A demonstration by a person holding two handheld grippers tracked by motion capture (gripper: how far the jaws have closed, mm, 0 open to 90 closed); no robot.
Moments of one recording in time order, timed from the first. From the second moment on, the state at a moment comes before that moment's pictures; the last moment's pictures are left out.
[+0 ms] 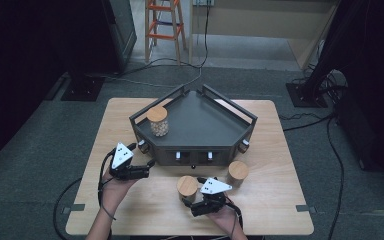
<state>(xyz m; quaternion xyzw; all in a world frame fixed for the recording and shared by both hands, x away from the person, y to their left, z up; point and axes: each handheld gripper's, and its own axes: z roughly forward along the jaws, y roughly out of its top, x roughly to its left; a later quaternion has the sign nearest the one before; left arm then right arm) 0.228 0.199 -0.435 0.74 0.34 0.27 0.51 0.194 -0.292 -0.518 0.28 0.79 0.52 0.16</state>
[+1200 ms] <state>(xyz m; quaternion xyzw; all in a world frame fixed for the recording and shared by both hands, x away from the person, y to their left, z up) 0.224 0.208 -0.440 0.74 0.34 0.26 0.52 0.188 -0.285 -0.517 0.28 0.79 0.51 0.18</state>
